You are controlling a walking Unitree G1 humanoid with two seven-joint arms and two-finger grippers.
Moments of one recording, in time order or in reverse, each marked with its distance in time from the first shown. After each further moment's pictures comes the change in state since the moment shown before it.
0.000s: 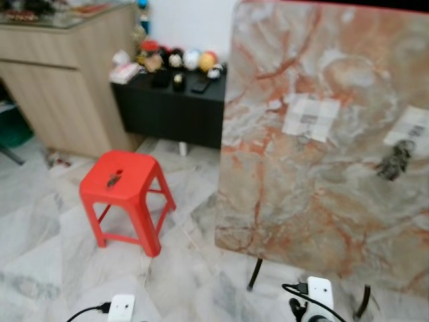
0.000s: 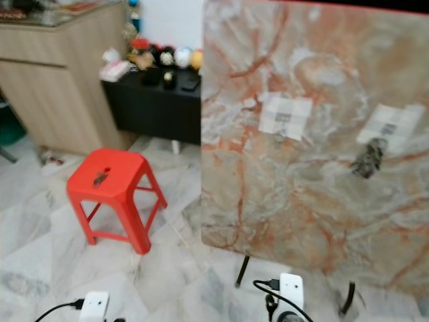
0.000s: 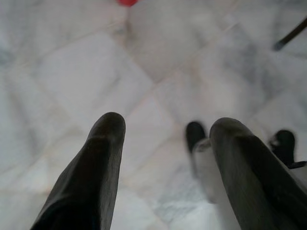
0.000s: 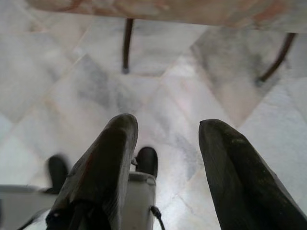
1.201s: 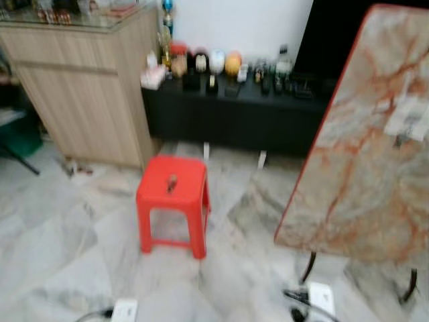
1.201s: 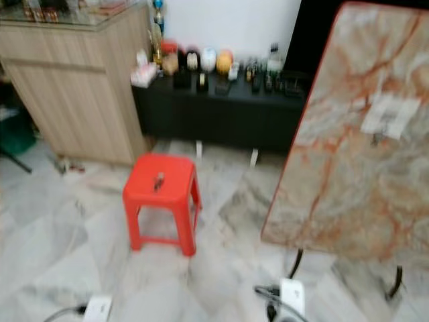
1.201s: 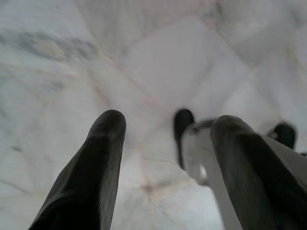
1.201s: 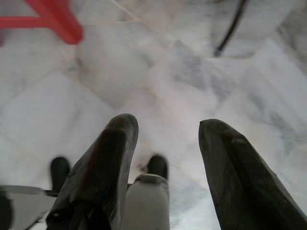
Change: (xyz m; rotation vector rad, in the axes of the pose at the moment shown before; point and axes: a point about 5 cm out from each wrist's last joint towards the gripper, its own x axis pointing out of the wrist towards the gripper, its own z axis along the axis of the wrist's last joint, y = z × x) left arm -0.003 0.012 -0.011 -0.003 0.050 0.024; right arm 0.001 0.018 -0.002 -0.001 0.008 0.050
